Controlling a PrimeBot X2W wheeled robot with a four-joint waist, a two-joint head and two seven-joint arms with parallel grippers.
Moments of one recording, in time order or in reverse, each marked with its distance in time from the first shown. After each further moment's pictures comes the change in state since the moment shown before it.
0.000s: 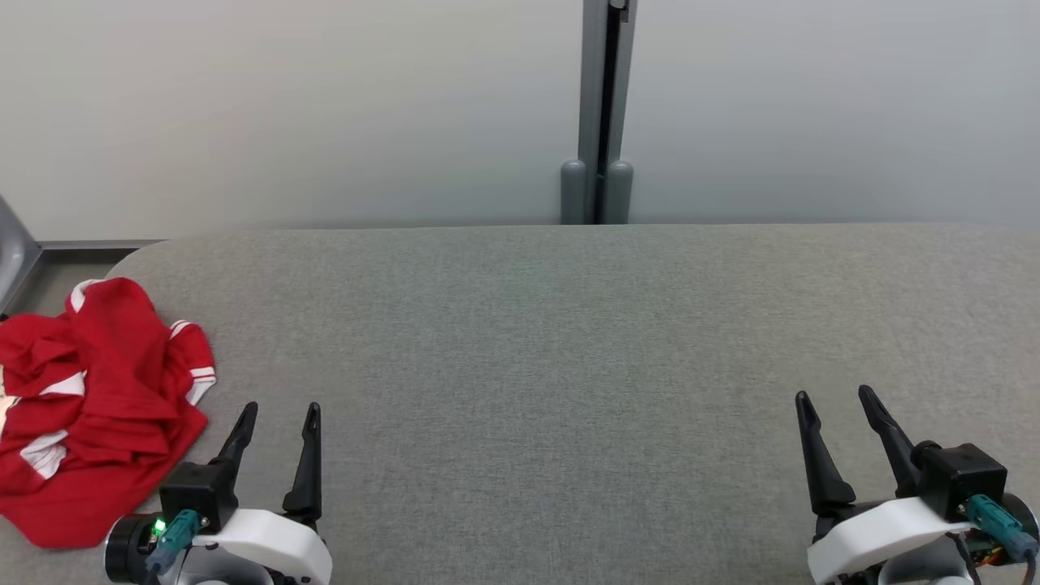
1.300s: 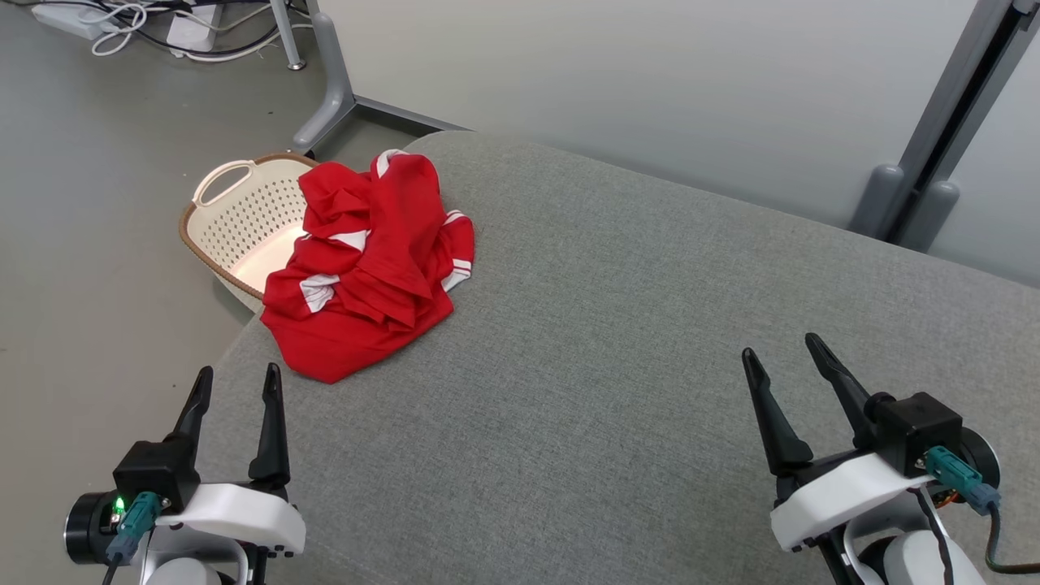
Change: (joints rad) left arm -0.026 -0.002 0.076 -0.083 0.011 0.026 0.000; right arm -0.083 -0.026 0.119 -0.078 0.000 0.000 0.065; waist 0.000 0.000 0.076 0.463
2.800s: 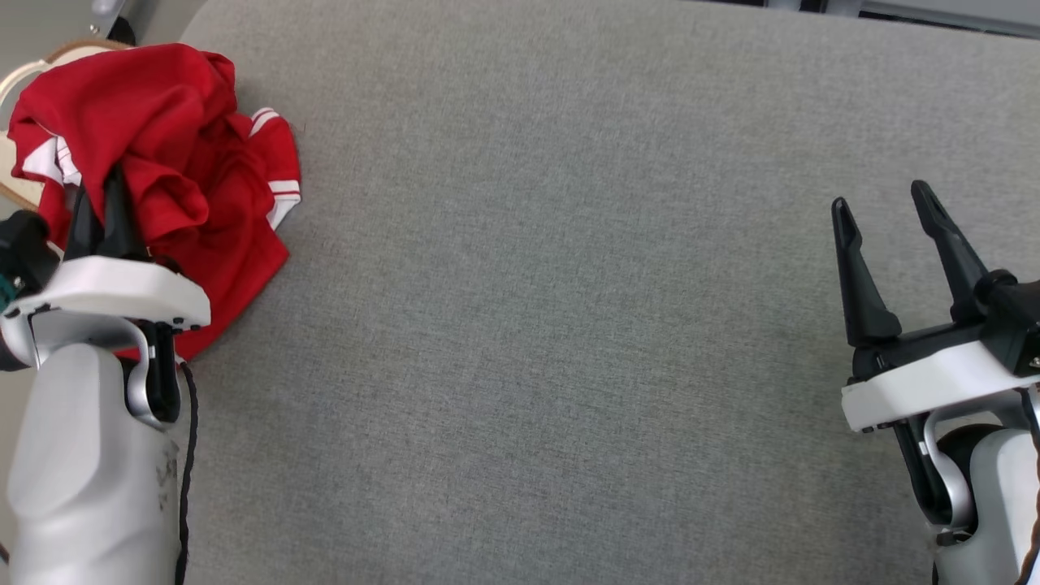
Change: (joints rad) left arm -0.533 0.036 0.165 0.359 -0.032 -0.032 0.000; right arm -0.166 -0.049 -0.112 -0.180 -0.052 0.000 0.090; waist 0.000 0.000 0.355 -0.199
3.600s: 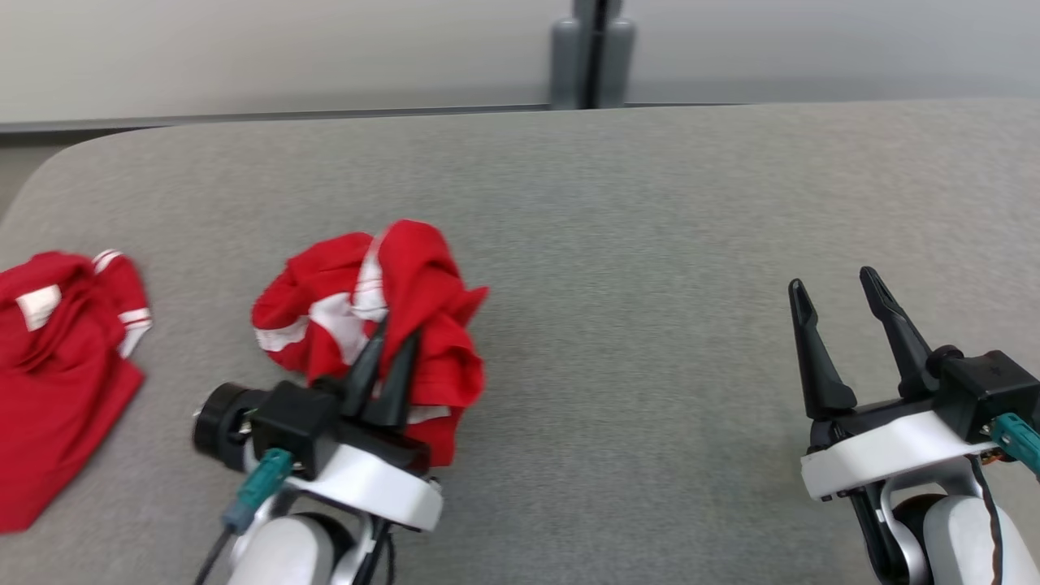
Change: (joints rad) left arm 0.516 -0.090 -0.387 -0.736 0.077 -0.020 0.165; right arm 0.136 0.078 0.015 0.026 0.031 0.000 -0.044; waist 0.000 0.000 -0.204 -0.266
